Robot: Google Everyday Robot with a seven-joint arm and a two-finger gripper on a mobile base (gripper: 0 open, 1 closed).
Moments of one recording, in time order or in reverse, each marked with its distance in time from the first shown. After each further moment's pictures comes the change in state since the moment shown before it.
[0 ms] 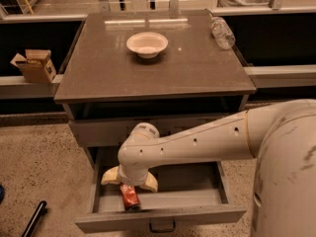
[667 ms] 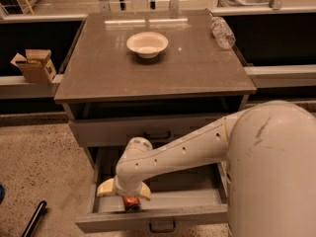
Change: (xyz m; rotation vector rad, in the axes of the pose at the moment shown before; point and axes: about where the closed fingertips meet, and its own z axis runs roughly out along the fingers) arm -0.015 -0.009 0.060 0.040 -0.032 -0.064
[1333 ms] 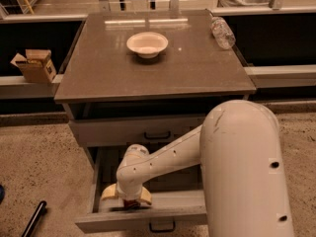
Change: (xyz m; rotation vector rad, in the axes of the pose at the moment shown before) arm 0.007 0.019 0.059 -0.056 -0.035 0.027
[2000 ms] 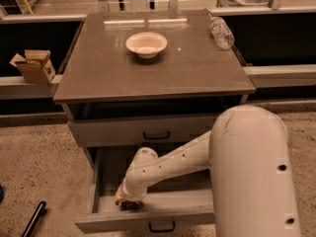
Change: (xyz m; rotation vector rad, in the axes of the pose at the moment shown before) arm 0.002 0.005 0.013 0.080 -0.005 -0.008
